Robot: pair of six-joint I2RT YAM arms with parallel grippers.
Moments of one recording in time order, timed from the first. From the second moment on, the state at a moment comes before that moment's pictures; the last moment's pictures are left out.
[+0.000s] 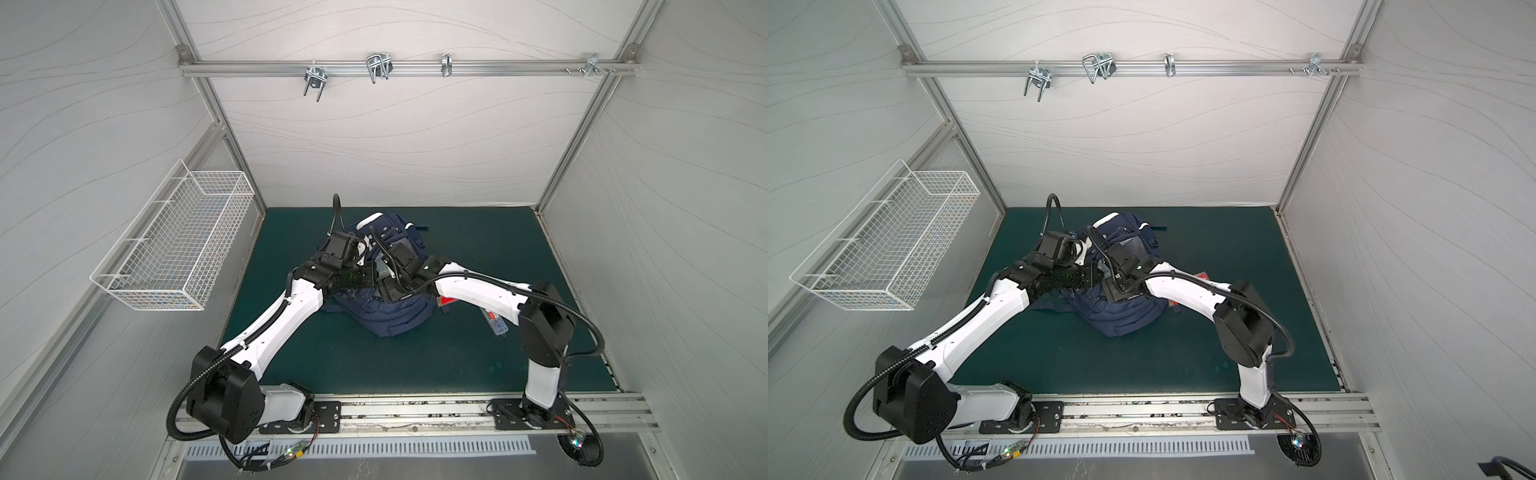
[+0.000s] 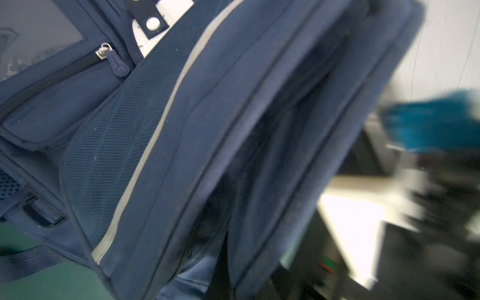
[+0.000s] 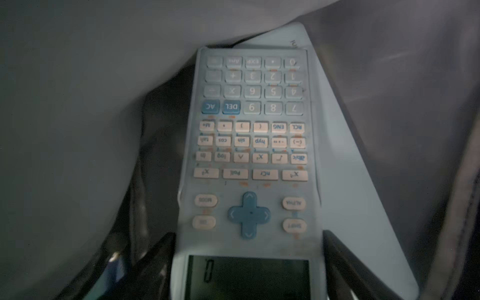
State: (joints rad) left arm -0.41 1.31 1.08 -0.61 0.25 -0.42; right arm 0.95 1.91 1.52 -0.61 0.11 0.33
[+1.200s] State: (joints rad) left arm -0.27 1.16 1.02 -0.70 0.32 -0.63; right arm 1.21 1.54 1.10 -0.39 0.23 0.71
